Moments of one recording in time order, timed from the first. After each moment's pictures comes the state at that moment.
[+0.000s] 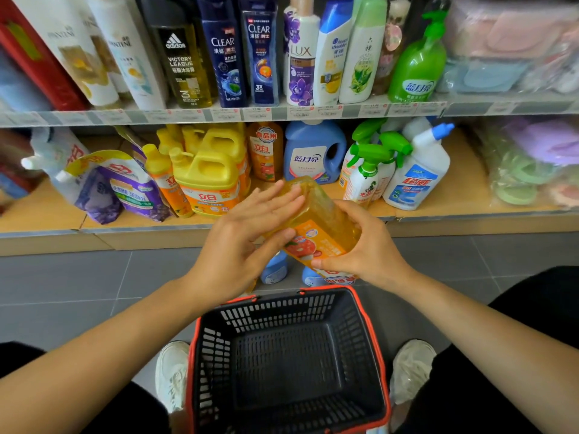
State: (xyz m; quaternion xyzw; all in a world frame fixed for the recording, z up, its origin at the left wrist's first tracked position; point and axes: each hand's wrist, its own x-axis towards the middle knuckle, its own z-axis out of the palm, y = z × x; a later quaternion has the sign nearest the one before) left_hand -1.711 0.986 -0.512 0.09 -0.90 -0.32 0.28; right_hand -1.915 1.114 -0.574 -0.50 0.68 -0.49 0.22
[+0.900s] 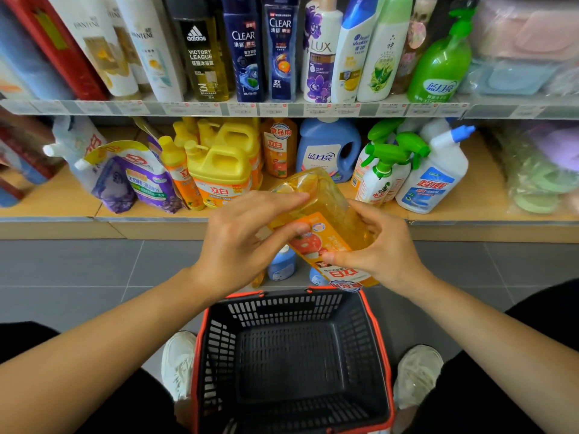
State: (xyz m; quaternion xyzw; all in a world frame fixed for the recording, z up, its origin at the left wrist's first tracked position) left_hand -1.708 0.981 -0.517 0.08 -0.88 -0.21 0.42; right_hand -1.907 1.115 -0.554 -0.50 0.61 -0.55 0.27
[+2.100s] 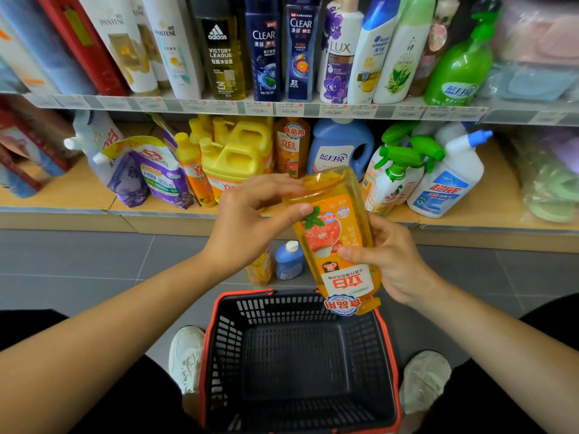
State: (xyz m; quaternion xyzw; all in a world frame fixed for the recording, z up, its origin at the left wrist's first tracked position) left_hand -1.708 0.963 -0.517 0.19 -0.82 -0.38 0.38; right_hand -1.900 1.111 -0.568 -0.35 0.52 -0.62 0.47
